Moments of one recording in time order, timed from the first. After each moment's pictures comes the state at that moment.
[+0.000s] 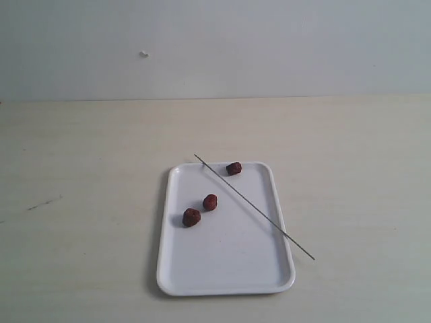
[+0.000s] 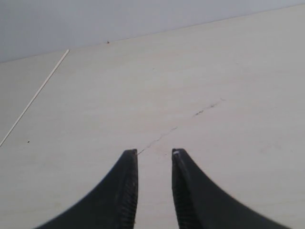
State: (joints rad) left arm -0.03 0.00 0.00 0.30 0.42 -0.11; right arm 0.39 0.13 -0.27 0.55 -0.44 -0.26
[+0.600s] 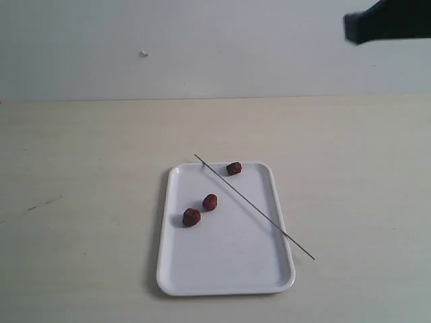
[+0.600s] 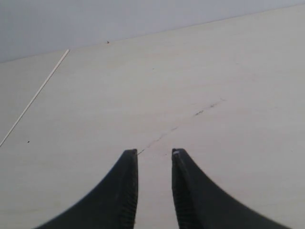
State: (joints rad) left arm -0.03 0.00 0.00 0.30 0.42 -0.11; right arm 0.39 1.13 -0.85 1.66 -0.36 -1.91
